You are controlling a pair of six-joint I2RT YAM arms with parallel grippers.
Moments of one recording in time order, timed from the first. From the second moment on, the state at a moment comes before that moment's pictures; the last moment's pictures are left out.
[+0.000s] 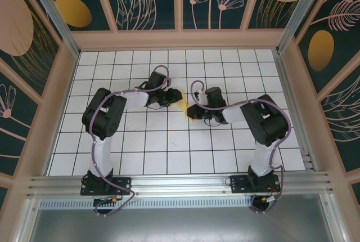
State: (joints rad) left arm -0.48 2.04 1.20 0.00 0.47 -0.83; right arm 0.50 1.86 0.77 0.34 -0.58 0.52
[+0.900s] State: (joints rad) left arm -0.51 1.99 1.00 0.36 0.60 -0.85; right arm 0.44 1.92 0.74 0.46 -0.73 0.74
